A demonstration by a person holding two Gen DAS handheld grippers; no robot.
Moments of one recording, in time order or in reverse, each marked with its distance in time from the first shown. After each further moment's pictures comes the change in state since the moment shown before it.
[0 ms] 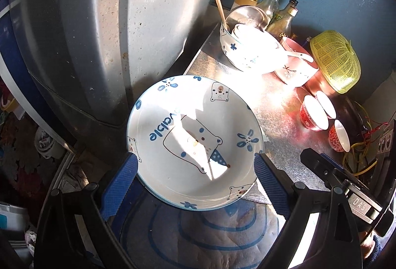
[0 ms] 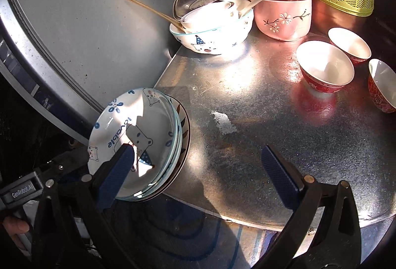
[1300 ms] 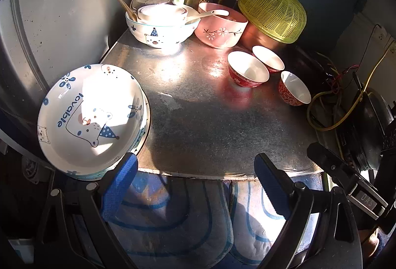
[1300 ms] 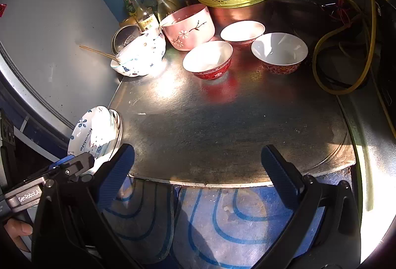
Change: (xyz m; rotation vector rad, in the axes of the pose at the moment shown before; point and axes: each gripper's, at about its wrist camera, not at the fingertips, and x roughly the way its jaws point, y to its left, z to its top) left arm -0.005 -0.143 -0.051 0.235 0.062 -0.115; right arm -0.109 -0.112 -0.059 0.208 -0.120 -0.136
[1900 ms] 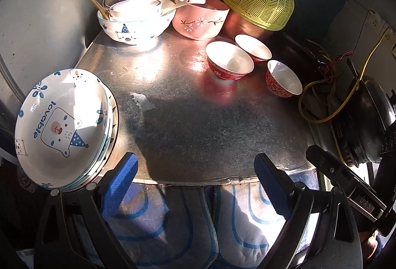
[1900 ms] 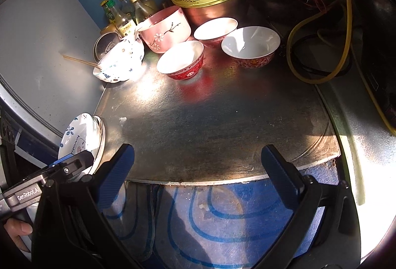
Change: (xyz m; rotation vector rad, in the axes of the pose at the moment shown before) left arm 0.030 -0.032 0.012 0.060 0.050 -0.044; right arm -0.001 -0.033 0.000 0.082 -0.005 -0.059
